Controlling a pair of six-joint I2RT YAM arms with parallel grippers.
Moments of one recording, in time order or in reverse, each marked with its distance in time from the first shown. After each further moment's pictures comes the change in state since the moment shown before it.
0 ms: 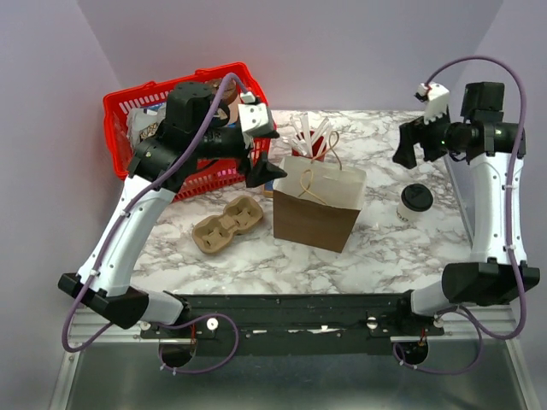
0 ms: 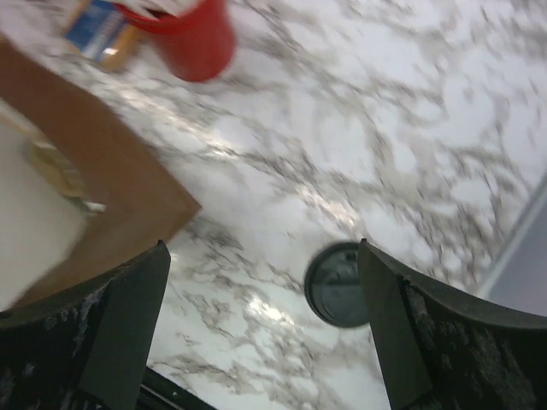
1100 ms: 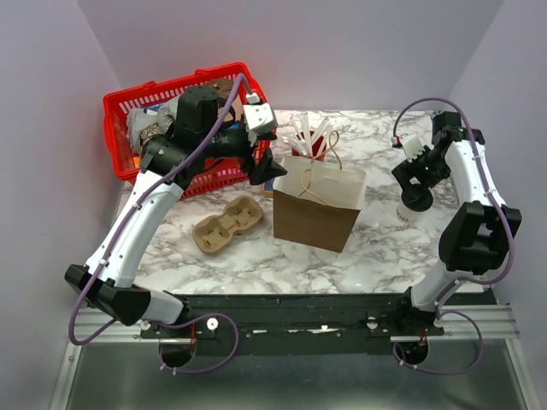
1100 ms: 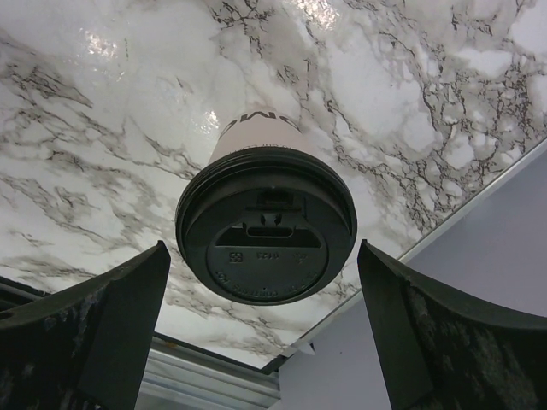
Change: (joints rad) left arm 0.030 0.004 -0.116 0.112 -0.067 -0.048; right arm -0.097 0.245 -0.283 0.020 0.341 -0.357
